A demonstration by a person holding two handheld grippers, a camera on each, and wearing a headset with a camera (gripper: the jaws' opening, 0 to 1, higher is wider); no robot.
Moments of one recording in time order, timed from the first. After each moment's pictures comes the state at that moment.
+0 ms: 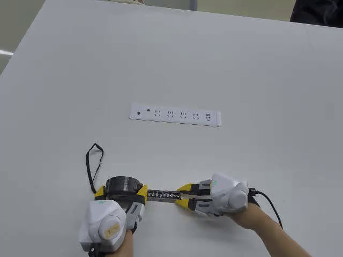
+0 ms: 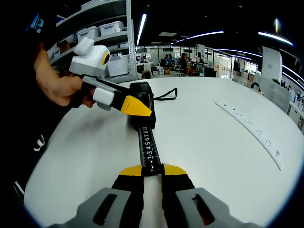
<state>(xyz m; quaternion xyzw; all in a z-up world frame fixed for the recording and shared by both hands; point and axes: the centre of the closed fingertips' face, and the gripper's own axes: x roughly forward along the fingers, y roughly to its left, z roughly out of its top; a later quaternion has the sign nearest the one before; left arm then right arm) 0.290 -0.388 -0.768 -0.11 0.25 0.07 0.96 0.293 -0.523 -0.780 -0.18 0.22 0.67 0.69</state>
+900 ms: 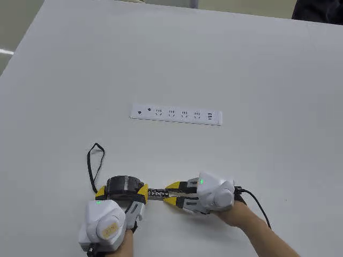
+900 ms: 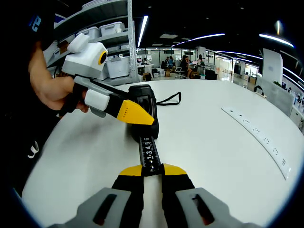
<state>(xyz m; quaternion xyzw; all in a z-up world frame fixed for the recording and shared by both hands) 0.291 -0.389 -0.765 -0.12 0.25 0.07 0.96 0.292 -0.493 -0.783 -0.17 0.21 0.67 0.69</state>
